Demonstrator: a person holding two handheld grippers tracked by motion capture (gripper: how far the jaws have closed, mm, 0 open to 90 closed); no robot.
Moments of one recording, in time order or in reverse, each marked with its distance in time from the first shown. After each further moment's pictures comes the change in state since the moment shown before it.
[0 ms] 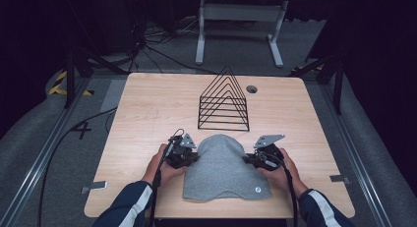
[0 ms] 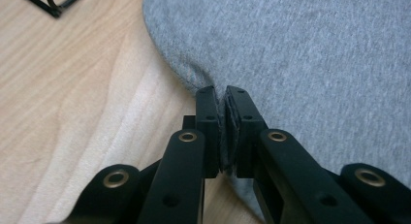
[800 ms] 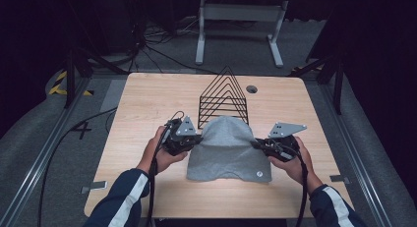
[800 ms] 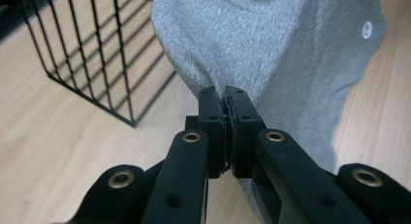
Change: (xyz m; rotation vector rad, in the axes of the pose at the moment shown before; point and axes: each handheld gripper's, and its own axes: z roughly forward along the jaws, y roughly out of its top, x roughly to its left) left arm -0.005 0.059 -0.068 -0.142 0.093 0.171; right arm 0.000 0.037 -0.067 -0.164 -0.079 -0.099
